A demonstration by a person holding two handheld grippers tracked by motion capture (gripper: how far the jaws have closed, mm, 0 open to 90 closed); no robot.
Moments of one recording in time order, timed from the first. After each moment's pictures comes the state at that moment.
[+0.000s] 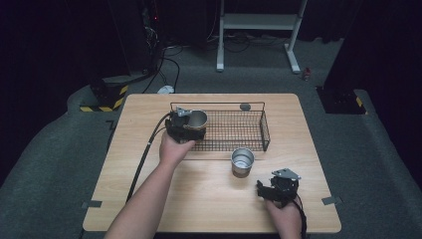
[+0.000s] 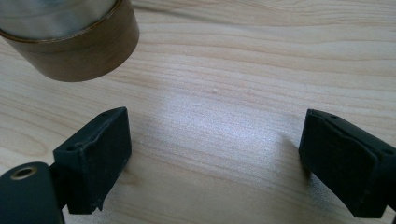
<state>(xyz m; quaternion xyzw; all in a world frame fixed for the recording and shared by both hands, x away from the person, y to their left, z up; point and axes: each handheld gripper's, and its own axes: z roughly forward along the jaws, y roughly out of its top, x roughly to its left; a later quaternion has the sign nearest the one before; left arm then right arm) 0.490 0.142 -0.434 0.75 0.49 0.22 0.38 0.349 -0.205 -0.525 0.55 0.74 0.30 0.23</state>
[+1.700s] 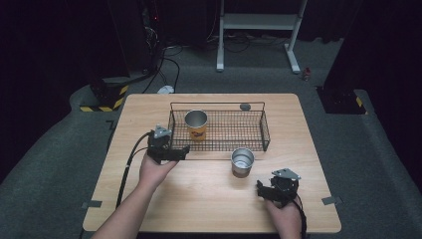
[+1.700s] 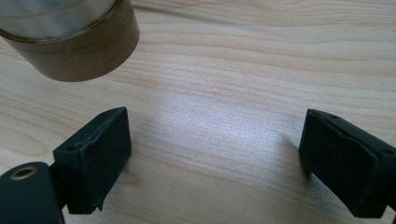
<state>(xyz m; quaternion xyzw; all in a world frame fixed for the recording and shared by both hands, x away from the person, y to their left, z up) 0.418 0.194 -0.445 0.75 0.48 0.20 0.40 0.349 -0.205 -0.525 0.55 0.74 0.30 0.23</state>
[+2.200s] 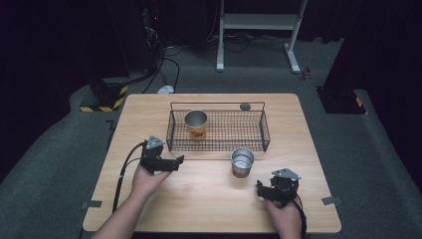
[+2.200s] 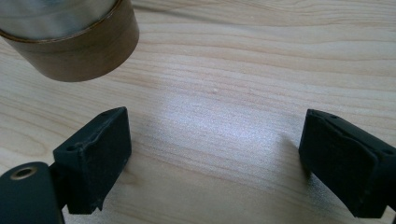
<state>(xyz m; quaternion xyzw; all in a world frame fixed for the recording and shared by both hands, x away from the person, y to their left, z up) 0.395 0.212 -0.461 0.76 0.48 0.18 0.40 0.349 -0.205 -0.525 0.55 0.74 0.30 0.23</state>
